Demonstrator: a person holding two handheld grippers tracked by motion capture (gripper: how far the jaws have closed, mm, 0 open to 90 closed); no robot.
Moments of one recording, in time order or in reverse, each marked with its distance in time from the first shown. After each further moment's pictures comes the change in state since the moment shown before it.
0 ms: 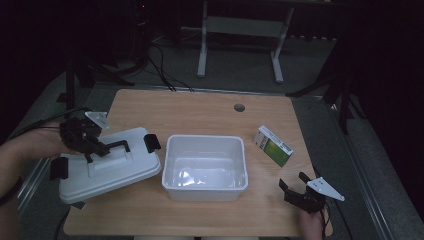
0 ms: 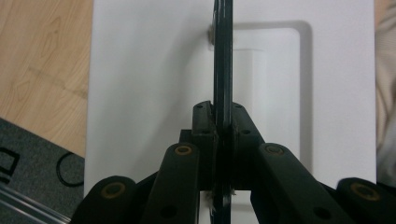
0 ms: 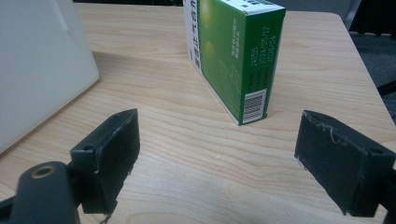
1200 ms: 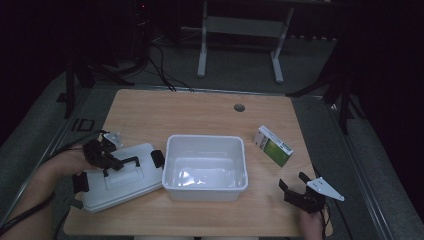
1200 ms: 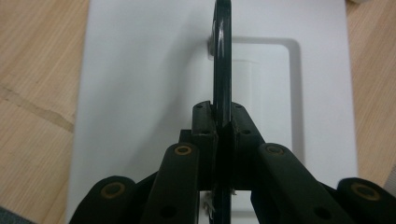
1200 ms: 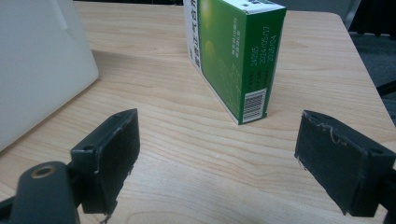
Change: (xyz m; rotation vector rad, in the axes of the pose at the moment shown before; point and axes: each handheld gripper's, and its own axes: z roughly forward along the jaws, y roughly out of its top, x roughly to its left) left arm 0.017 -0.020 0.109 -0.042 -0.061 -0.061; right arm 0.000 0.000 0.000 0.004 -0.002 -0.004
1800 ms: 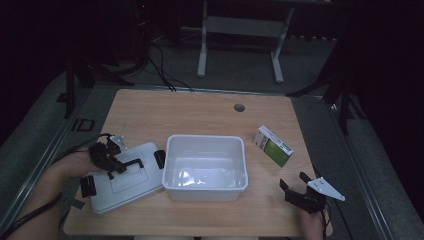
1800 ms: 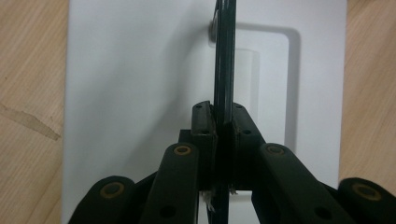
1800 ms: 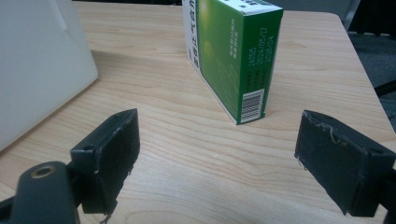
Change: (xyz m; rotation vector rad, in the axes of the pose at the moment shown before) left arm 0.006 0.000 0.021 0.025 -0.029 -0.022; right arm -0.002 0.001 -0.001 0.001 0.000 0.002
